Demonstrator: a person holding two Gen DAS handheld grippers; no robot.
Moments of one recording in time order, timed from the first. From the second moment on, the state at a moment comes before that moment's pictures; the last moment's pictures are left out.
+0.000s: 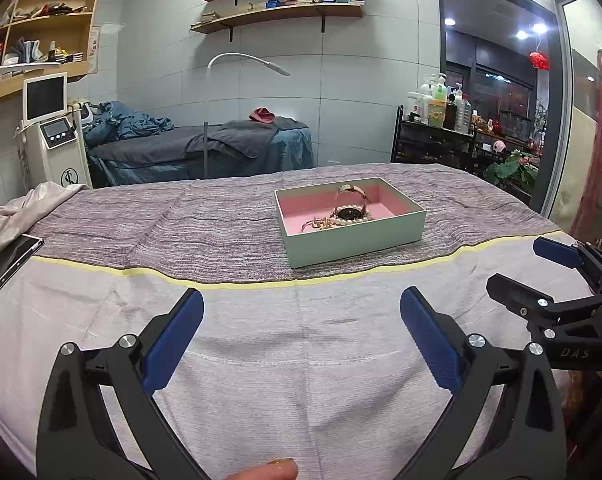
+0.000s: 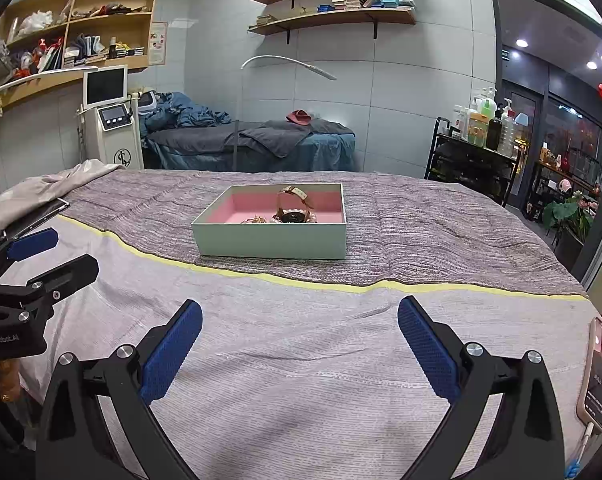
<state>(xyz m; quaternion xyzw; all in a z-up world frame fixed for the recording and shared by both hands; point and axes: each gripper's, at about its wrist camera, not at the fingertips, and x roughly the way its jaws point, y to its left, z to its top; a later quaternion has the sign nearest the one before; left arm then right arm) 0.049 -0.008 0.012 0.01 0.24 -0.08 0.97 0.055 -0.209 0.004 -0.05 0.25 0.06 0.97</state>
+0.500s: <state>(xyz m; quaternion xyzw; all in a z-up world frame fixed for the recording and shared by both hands) 0.048 -0.011 0.010 0.01 0.24 -0.09 0.97 0.056 -0.207 0.004 -0.05 0.25 0.06 0.97</state>
